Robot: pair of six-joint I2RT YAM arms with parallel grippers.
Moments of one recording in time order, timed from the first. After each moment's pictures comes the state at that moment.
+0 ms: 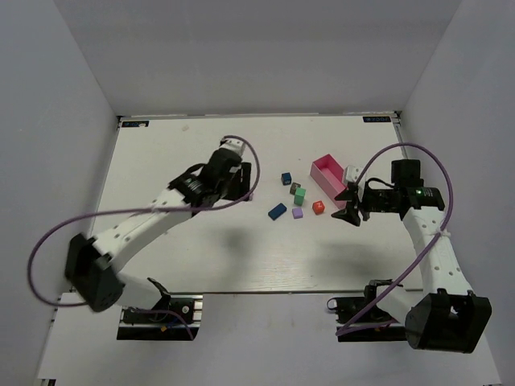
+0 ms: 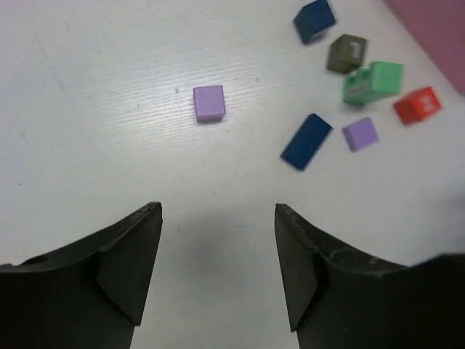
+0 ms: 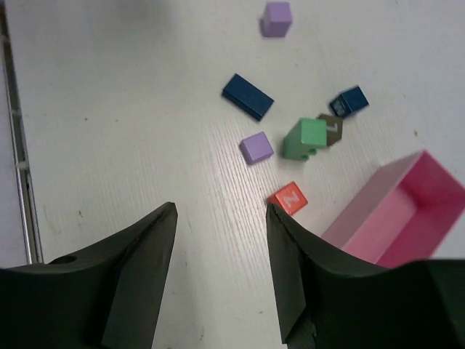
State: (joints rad) left arm -0.73 1.45 1.23 -0.58 -0.29 -0.43; right arm -0.04 1.07 0.96 -0.92 -1.04 -1.11
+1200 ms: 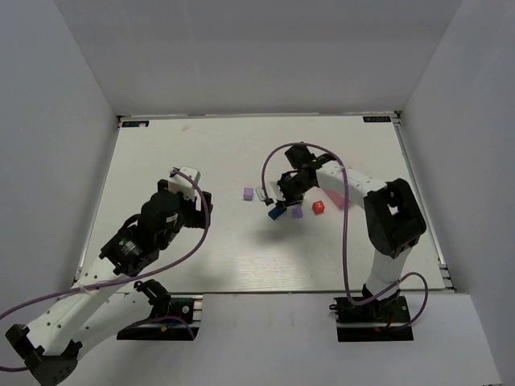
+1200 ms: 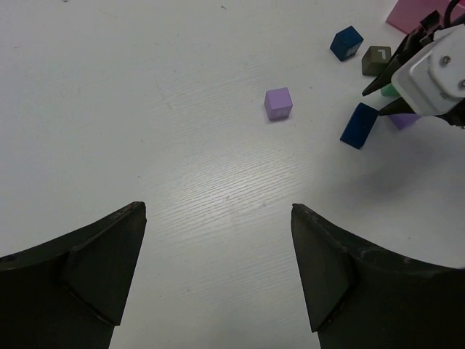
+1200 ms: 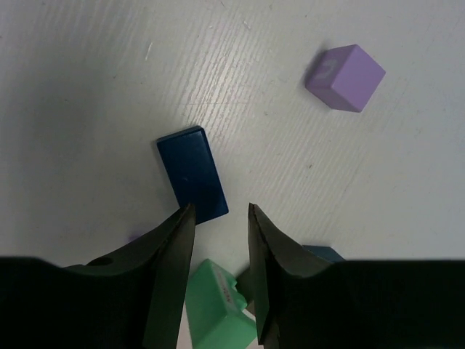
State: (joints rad) left arm -0.71 0.72 0.82 -0.53 -0.36 -0.14; right arm 0.57 1.81 1.29 -0.67 -0.58 -1.47
